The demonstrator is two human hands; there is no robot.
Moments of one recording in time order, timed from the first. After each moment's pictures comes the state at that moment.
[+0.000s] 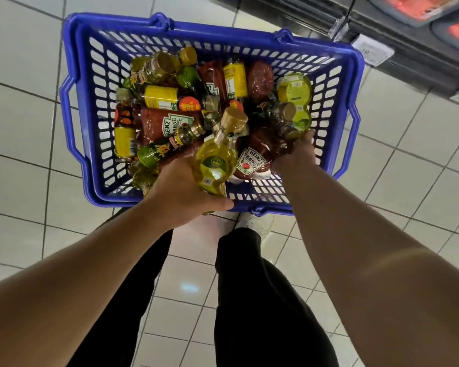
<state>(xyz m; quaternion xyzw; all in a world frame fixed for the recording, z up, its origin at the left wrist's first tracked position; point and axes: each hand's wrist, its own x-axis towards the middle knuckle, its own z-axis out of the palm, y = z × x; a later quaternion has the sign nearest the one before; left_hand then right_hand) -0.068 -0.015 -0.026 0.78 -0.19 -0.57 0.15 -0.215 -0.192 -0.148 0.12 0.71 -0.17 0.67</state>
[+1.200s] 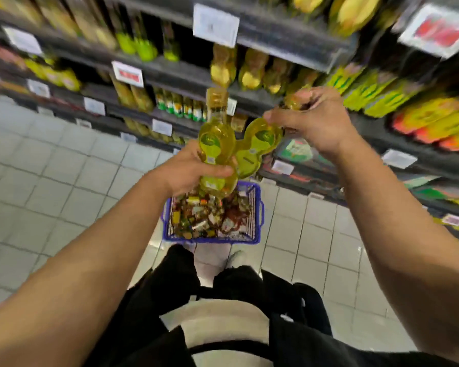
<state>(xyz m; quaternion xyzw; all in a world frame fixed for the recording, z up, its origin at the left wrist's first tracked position) -0.006 -0.076 0.536 0.52 -0.32 -0.60 0.52 -0.173 -0.263 0.617 -0.71 0.36 -0.15 0.59</state>
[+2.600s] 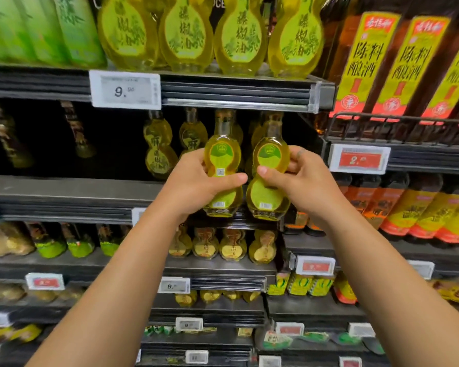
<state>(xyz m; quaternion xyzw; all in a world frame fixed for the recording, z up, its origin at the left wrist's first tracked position) 0.066 -0.332 0.854 0.58 -0.56 -0.25 0.54 -0.140 -0.404 0.868 -0.71 0.30 -0.42 0.47</state>
